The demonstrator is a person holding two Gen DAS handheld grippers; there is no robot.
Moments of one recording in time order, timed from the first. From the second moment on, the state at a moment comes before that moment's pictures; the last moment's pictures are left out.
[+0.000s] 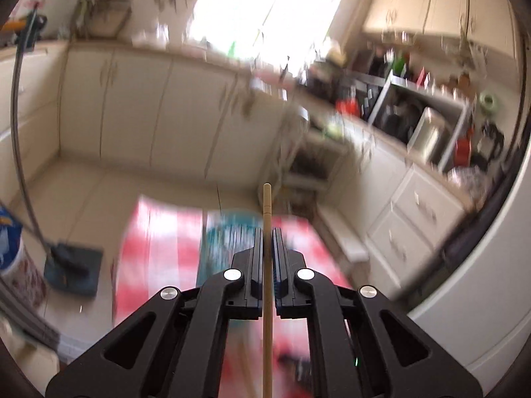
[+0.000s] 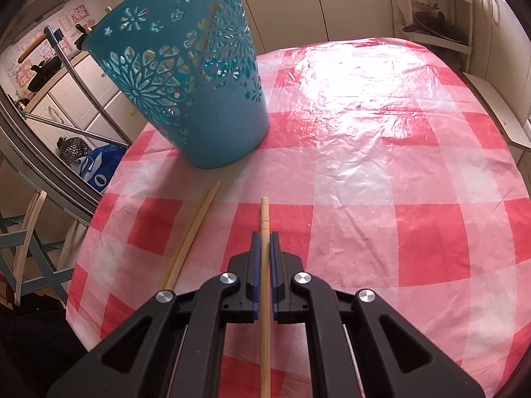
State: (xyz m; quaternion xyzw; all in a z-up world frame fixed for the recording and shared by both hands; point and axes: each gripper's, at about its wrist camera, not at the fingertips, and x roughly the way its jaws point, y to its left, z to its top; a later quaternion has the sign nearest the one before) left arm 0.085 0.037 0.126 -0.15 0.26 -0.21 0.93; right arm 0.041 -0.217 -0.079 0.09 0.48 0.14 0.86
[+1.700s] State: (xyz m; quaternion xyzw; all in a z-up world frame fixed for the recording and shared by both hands) left arm 0.090 0.091 0.045 -0.21 0.28 -0.01 0.94; right arm 0.029 -0.251 0.030 0.24 0.32 0.25 0.88
